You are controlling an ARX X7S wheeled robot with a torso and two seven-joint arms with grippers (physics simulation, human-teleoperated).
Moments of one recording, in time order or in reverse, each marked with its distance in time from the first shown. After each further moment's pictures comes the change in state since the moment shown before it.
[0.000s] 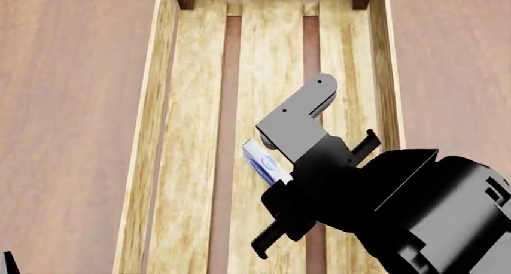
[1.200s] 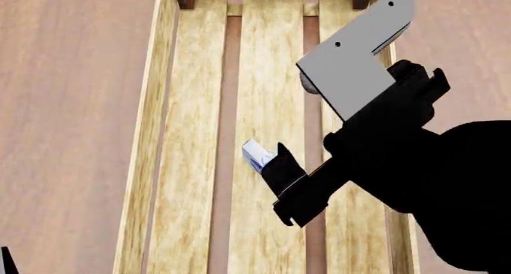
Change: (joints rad) left arm -0.003 -0.017 -0.008 0.019 -0.005 -0.037 -0.007; right arm 0.094 0.159 0.297 -0.309 0.323 0.198 0.274
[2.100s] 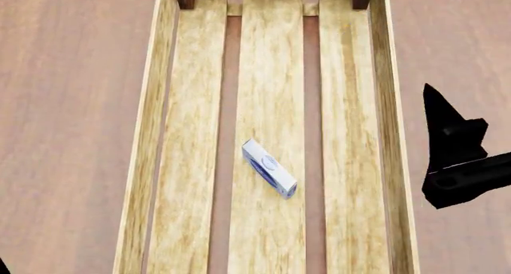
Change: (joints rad) left arm -0.072 -0.082 -0.083 0.175 -0.104 -0.250 0.022; right arm -0.697 0.329 0.788 -0.162 0.157 -0.438 -0.032
